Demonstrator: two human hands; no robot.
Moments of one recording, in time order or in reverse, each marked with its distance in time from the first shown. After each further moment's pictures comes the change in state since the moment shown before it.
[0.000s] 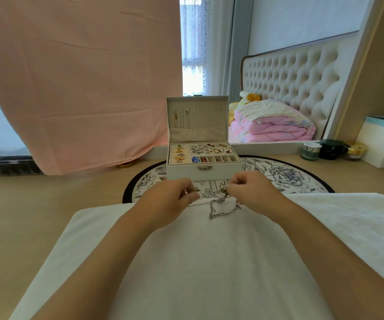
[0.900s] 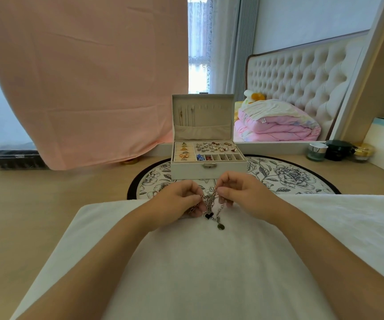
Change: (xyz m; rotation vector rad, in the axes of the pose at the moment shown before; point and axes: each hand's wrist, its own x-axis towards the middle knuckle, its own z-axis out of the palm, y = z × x) left_hand -0.001 -0.011 0.012 -0.846 -0.229 -0.127; right_hand 0.013 0.015 0.020 0.258 -0.233 -0.258
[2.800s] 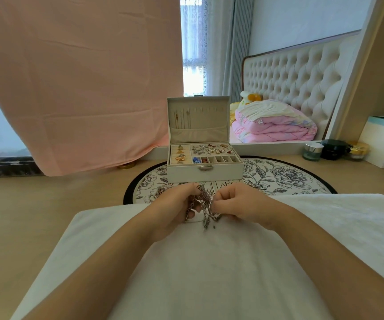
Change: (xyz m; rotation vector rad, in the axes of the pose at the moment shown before) left_hand -0.001 0.010 0.016 -0.298 -0.010 -0.047; right_hand -0.013 -0.024 0.004 -0.087 -0.150 0.263
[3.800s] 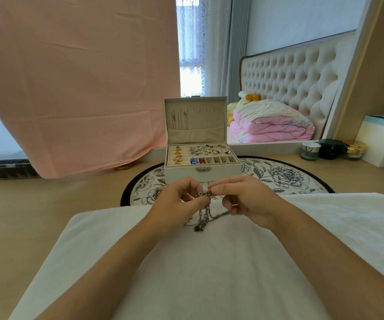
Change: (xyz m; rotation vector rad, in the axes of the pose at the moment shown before) left_hand 0.001 -0.007 0.006 0.413 0.220 0.366; right_hand 0.002 0.000 -0.007 0.514 0.165 0.063
